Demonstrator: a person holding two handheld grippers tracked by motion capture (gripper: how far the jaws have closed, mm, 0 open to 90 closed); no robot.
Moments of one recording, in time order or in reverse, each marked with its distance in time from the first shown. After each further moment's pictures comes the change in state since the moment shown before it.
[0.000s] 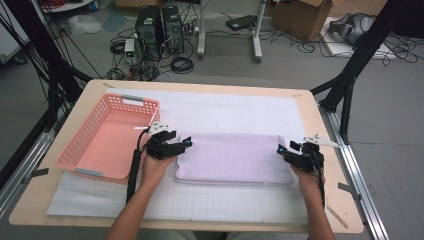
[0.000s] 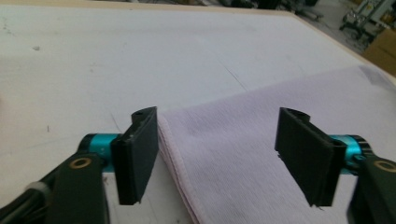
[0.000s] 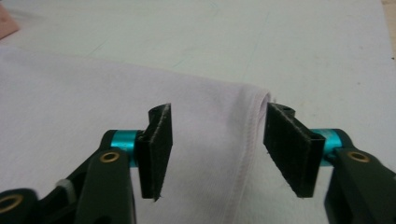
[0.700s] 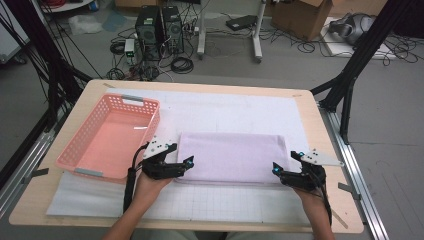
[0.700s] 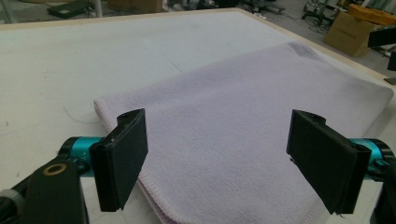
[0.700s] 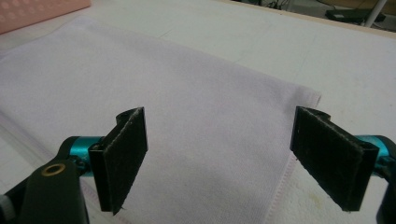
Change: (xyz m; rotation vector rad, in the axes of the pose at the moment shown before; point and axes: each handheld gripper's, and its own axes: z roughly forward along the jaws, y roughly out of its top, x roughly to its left) left arm -0.032 -0.021 -0.043 -0.063 -0.112 0.094; right arm 0.039 -0.015 -0.042 -0.042 0.081 -0.188
